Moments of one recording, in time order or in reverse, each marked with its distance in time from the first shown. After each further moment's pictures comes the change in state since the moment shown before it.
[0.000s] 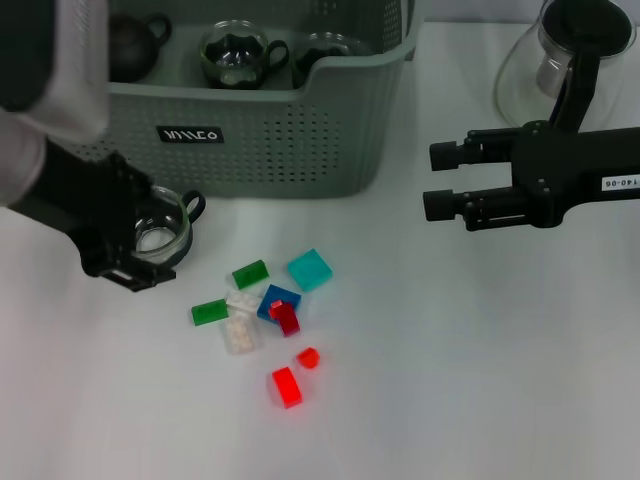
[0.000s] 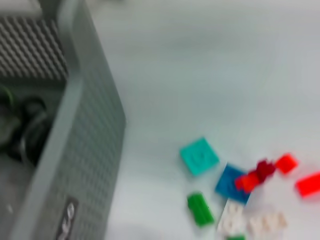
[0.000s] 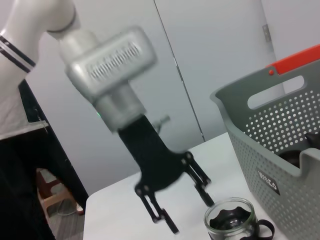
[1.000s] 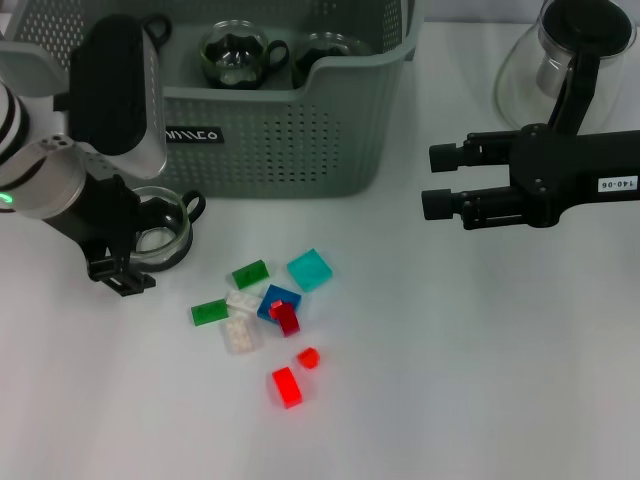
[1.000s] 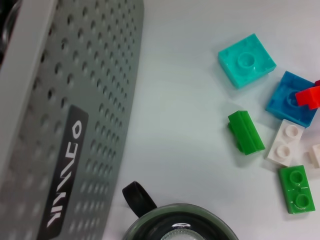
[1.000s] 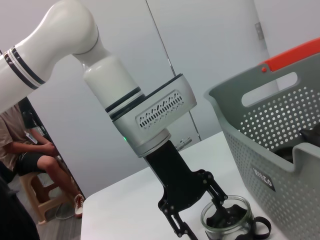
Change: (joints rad) left arm -0.056 0.001 0.139 -0.256 0.217 -0.248 -0.046; right arm 0.001 0.000 0.000 0.022 0.000 0.017 0.004
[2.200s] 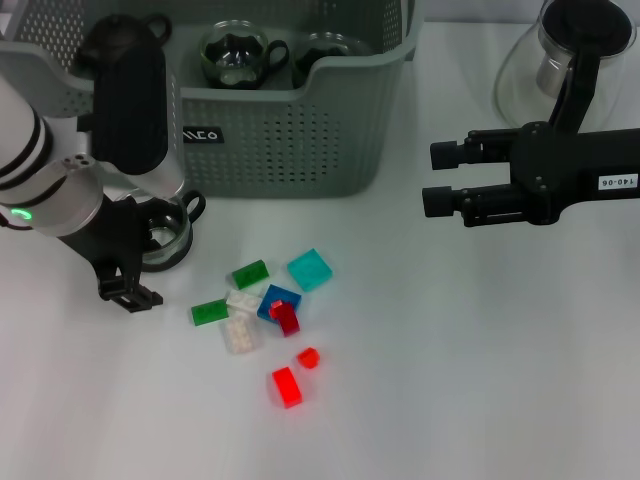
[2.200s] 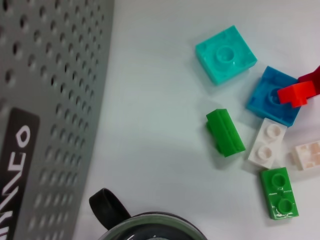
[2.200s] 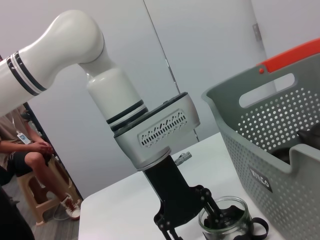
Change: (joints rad) left arm -0.015 0.001 0.045 -0.075 0.001 -0.018 -0.024; right arm 0.000 -0.001 0.000 0.000 0.002 0.005 0.001
